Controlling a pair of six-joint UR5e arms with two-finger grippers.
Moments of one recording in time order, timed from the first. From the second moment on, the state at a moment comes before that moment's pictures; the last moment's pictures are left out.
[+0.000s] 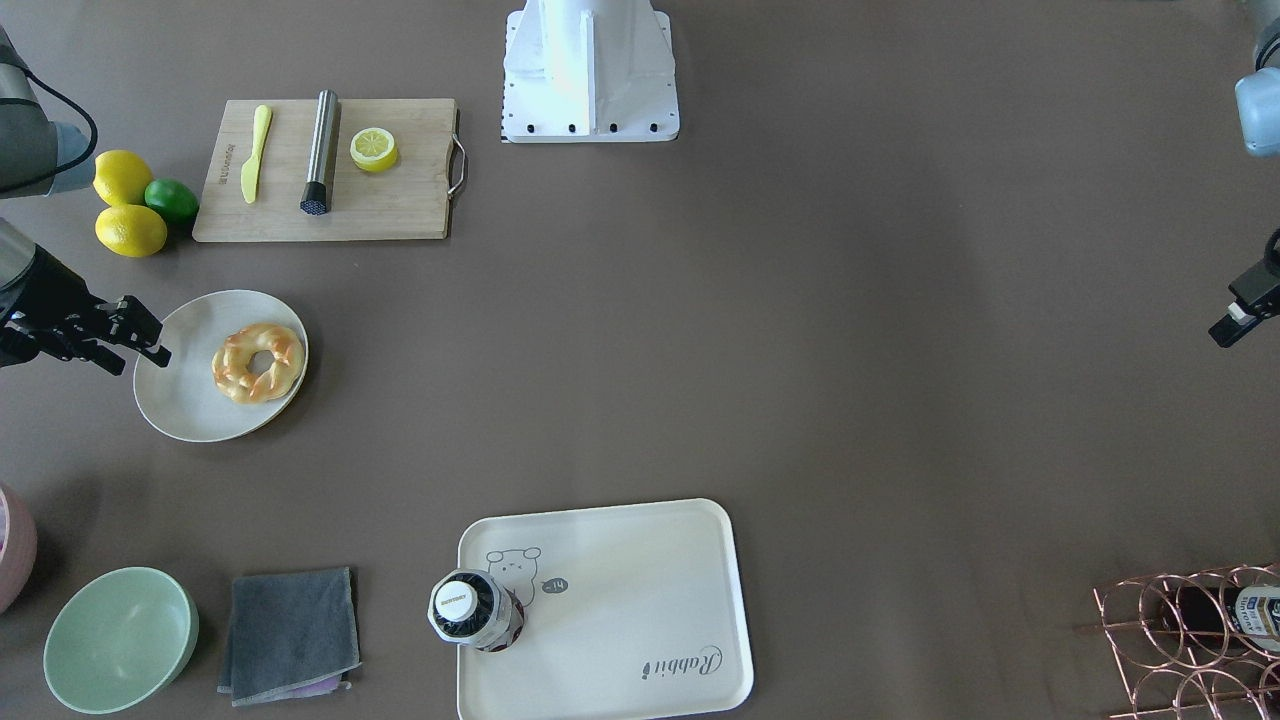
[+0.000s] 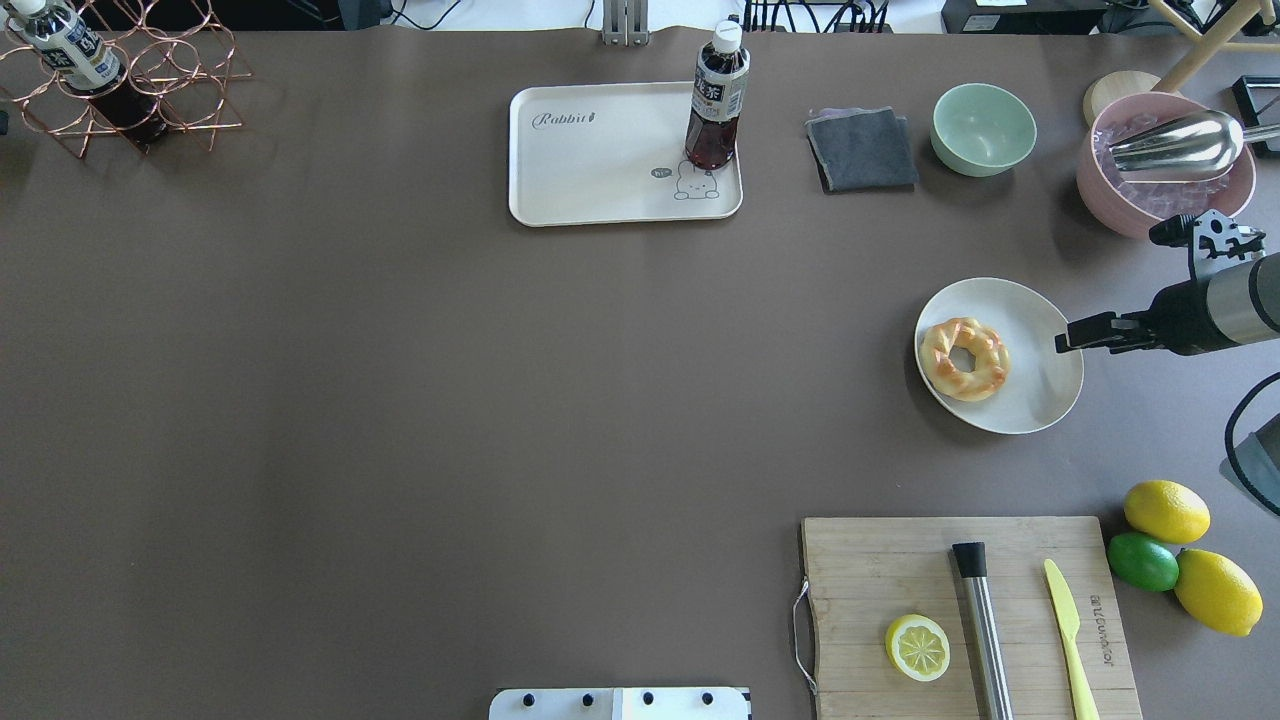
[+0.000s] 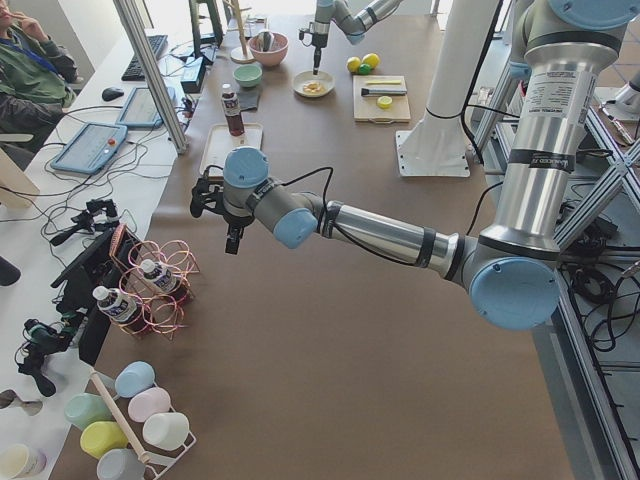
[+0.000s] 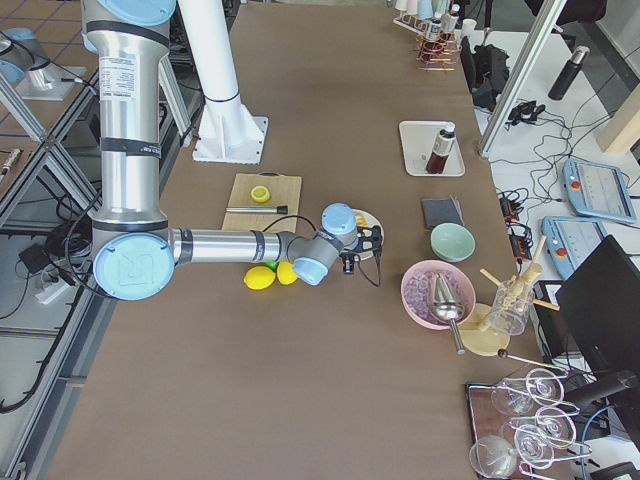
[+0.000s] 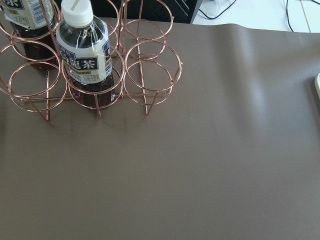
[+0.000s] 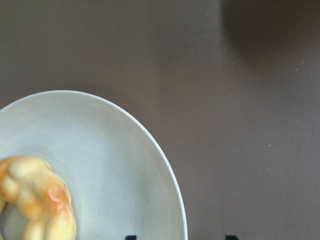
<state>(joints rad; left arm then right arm) -1.40 -1.73 -1.67 -2.04 -2.42 -0.60 0.95 -1.60 1.50 -0.60 2.18 0.97</state>
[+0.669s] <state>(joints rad) -1.40 -1.72 -1.68 -2.04 -2.42 -0.60 0.93 -1.62 1.52 -0.59 2.17 0.98</state>
